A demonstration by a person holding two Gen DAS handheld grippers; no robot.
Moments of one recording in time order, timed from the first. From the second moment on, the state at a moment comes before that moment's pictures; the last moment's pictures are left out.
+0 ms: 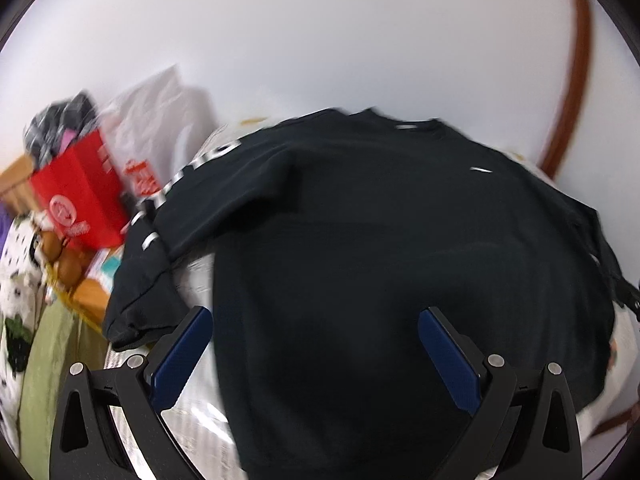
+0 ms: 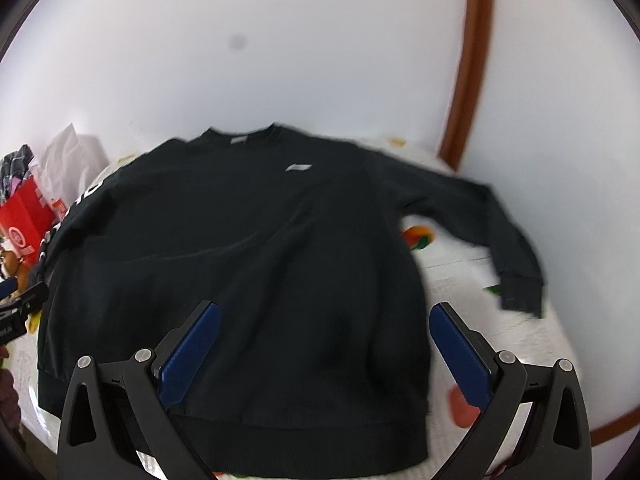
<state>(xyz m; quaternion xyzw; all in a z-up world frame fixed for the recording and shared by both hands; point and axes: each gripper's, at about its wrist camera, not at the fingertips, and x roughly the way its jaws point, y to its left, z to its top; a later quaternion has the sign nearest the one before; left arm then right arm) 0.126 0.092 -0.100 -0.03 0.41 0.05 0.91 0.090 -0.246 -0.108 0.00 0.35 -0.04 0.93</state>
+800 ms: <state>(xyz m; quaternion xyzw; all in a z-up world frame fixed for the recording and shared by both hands) 0.172 0.178 -0.161 0.01 0.46 0.18 0.87 0.126 -0.194 -0.142 -0.04 0.38 0.00 0.92</state>
